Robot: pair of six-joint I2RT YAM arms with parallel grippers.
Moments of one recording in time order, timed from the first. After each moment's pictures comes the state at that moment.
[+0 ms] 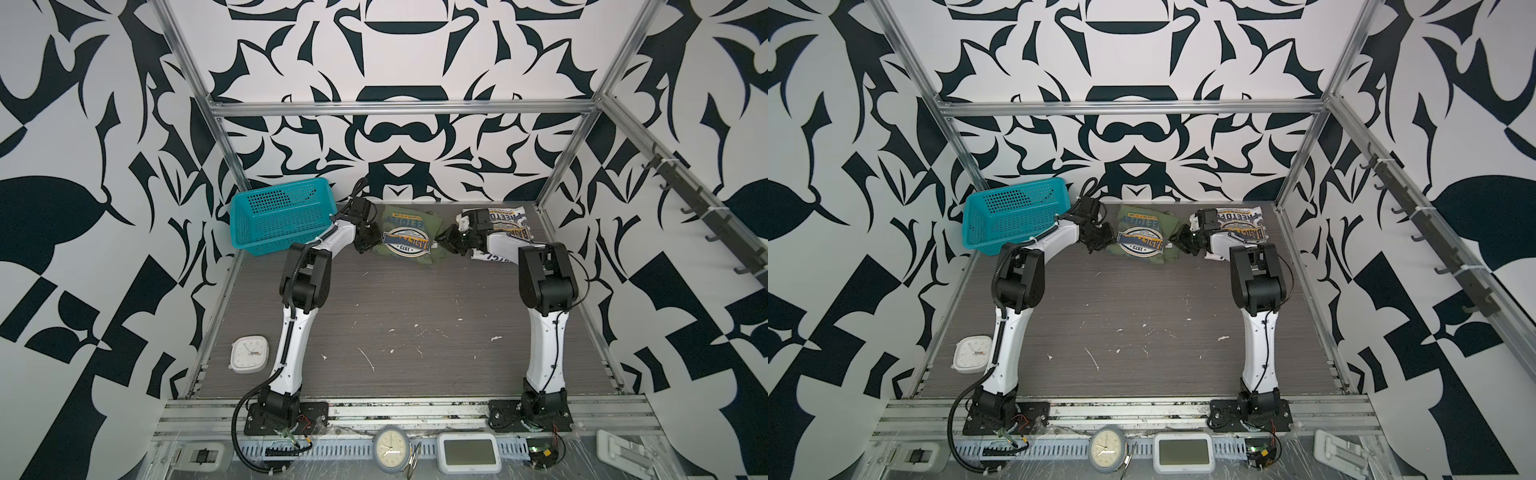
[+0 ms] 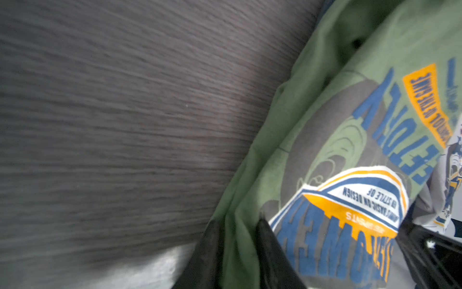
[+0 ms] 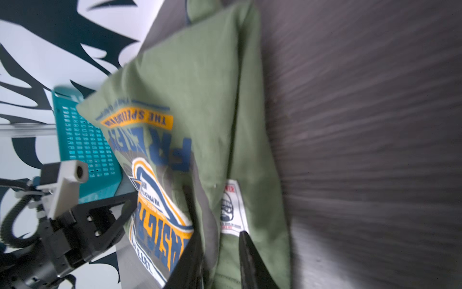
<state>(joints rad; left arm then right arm) -0.35 2.40 1.96 -0.56 0.26 -0.68 0.15 2.20 1.52 -0.12 -0.57 0.77</state>
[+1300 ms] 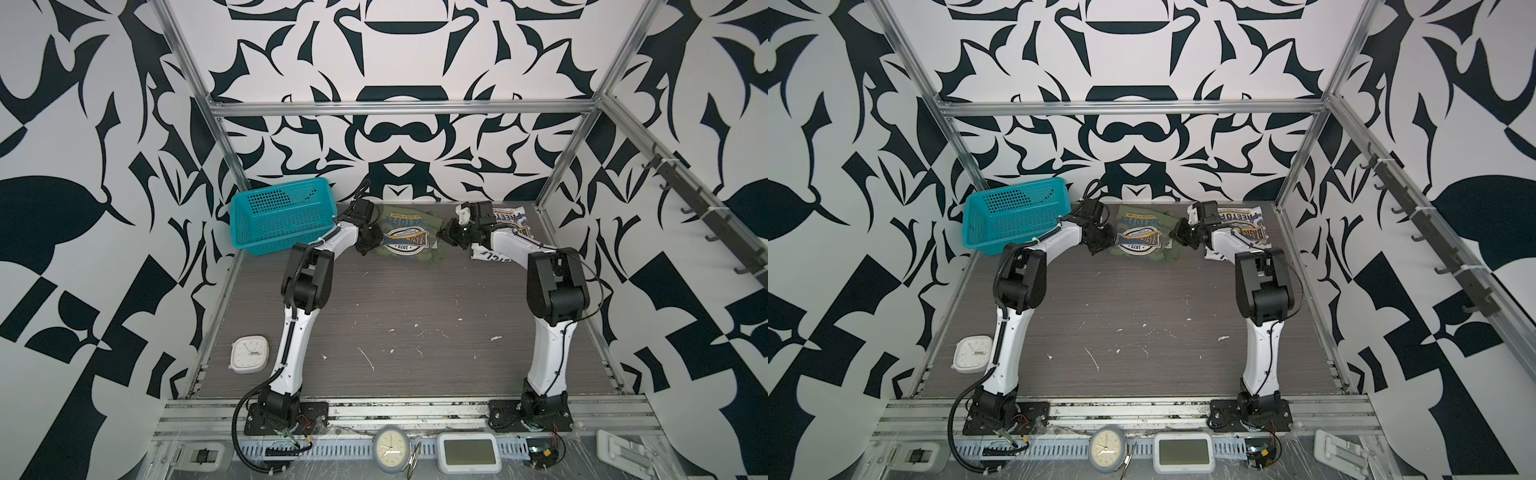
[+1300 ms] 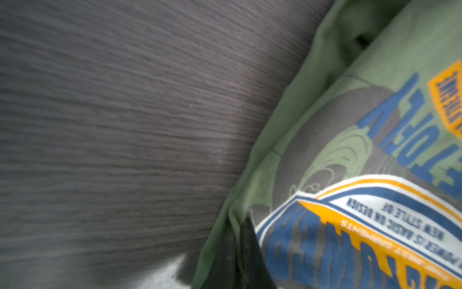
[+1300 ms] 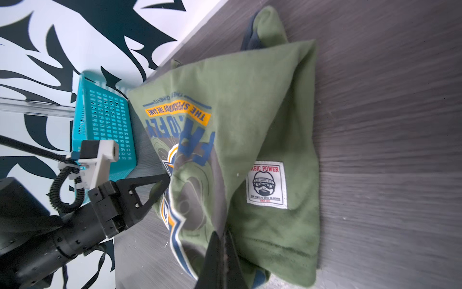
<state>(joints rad) -0.37 2.40 1.94 -0.54 0.19 -0.69 0.16 2.06 1.49 -0.21 -0.53 0.68</state>
